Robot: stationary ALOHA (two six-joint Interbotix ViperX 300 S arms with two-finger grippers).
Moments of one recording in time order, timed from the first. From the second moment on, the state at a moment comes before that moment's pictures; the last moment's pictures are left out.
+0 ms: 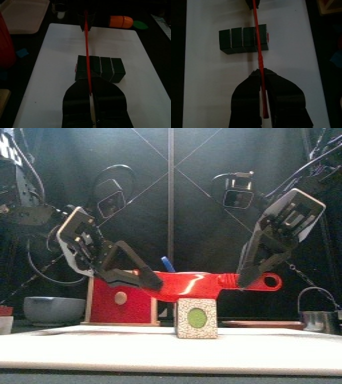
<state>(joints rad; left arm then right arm) -0.15 0.21 0.93 -0.23 -0.76 0.00 0.07 -0.13 0.90 0.06 -0.01 0.11</state>
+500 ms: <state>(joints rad) -0.14 0.31 0.90 -0.26 -0.72 0.01 0.08 -0.01 0.88 0.08 -0.02 0.11</state>
